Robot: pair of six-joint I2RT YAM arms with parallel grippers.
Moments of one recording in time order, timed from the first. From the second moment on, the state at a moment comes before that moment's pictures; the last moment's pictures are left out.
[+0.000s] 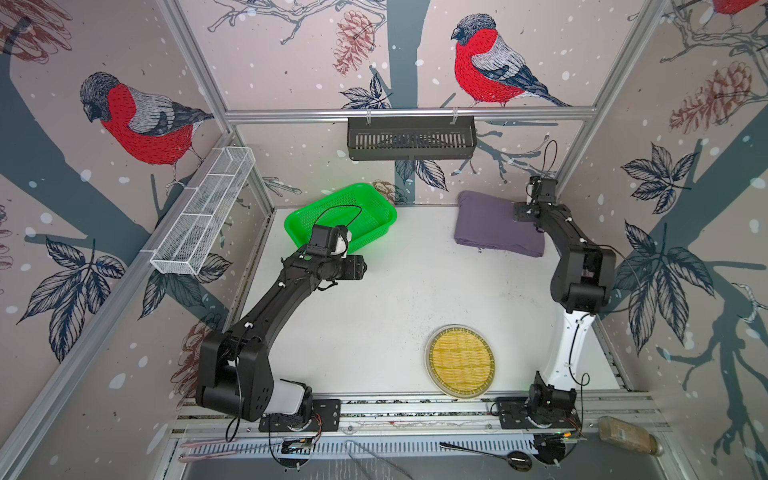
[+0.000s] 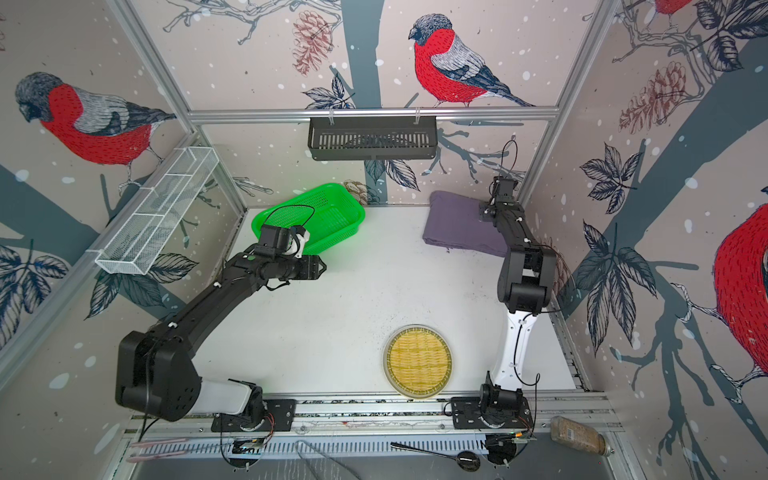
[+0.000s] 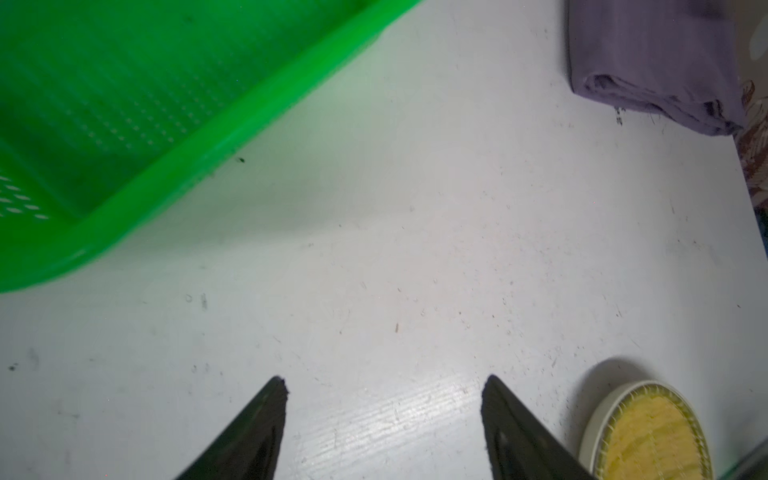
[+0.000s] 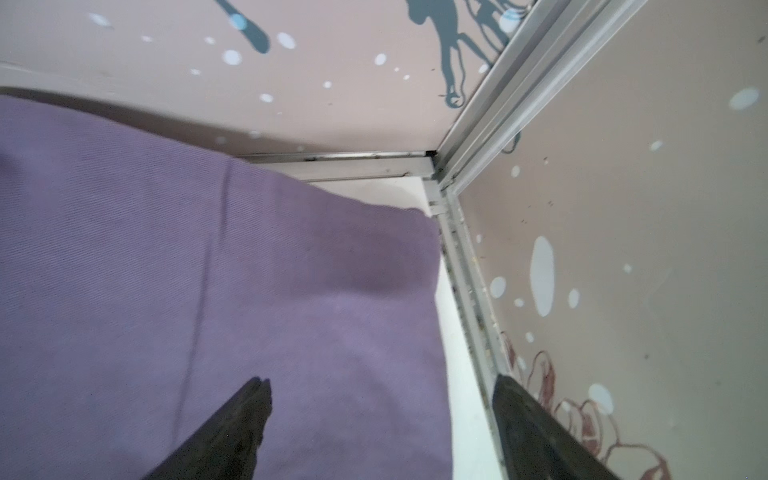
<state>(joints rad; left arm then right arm) -0.25 1.39 1.07 -0.56 0.20 -0.21 -0.10 2.12 1.77 -0.37 0.15 -0.11</state>
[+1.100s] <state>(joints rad) -0.19 1.35 0.92 -0.30 0.04 -0.23 -0.21 2.16 1.49 -0.21 -0.20 0.05</state>
